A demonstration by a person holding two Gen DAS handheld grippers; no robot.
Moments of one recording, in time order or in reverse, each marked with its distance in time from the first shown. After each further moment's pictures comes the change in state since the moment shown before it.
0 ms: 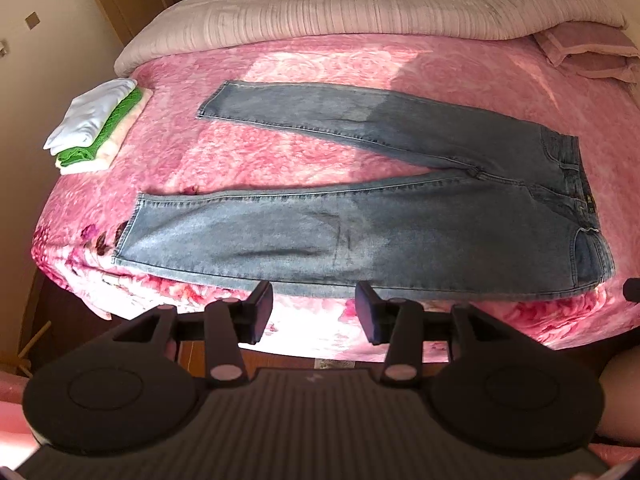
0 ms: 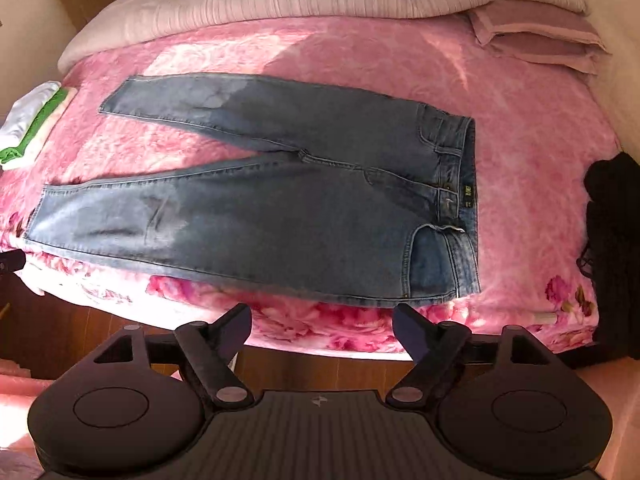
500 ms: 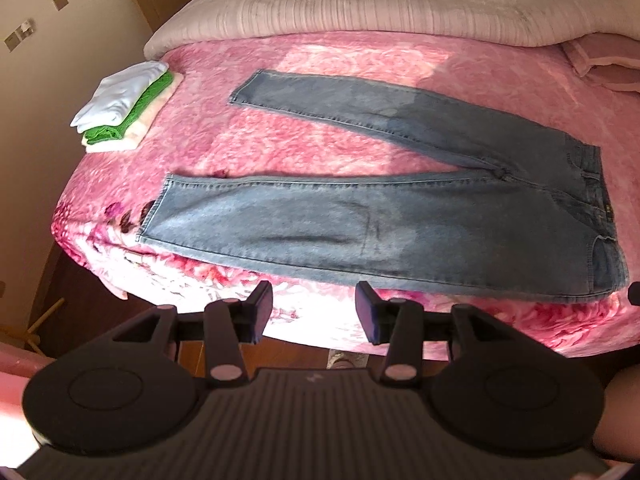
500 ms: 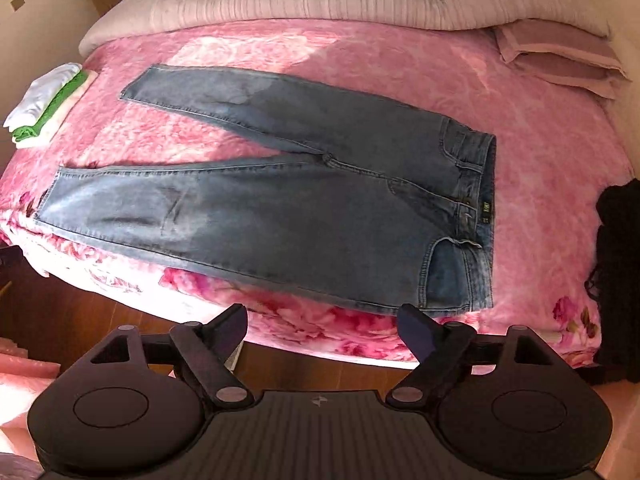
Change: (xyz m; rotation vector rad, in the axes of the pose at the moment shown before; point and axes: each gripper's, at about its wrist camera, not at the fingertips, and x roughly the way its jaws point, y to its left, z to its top) left arm -0.006 0.025 -0.011 -0.061 0.020 0.056; right arm 0.002 0.023 0.003 -0.073 0.000 0.019
